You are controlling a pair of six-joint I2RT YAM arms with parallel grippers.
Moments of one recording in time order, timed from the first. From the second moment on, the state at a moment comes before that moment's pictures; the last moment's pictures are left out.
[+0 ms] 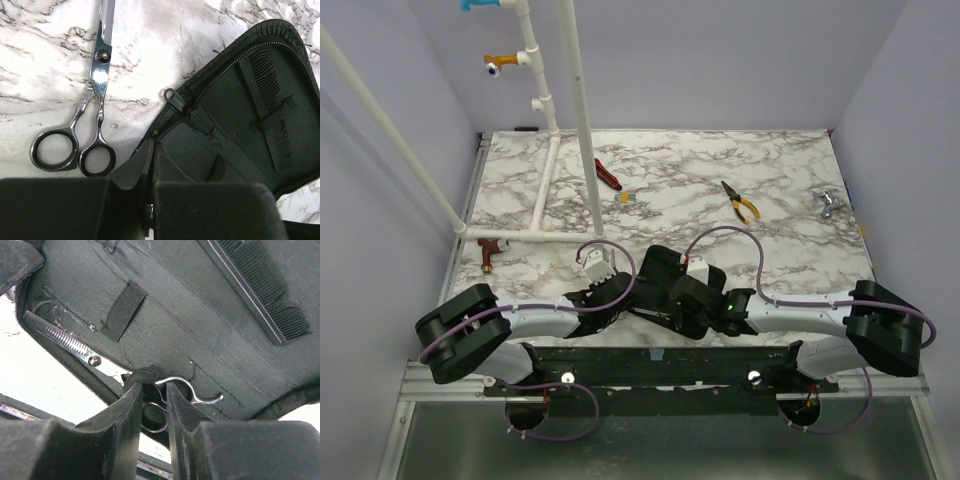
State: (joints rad) left arm -1.02 1.37 0.42 0.13 -0.51 -1.28; right arm 1.13 1.38 0.61 -0.22 0.30 0.81
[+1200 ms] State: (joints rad) left arm -1.02 1.35 0.42 0.13 -0.45 -1.28; right arm 1.15 1.13 0.50 -0.38 0.29 1.01
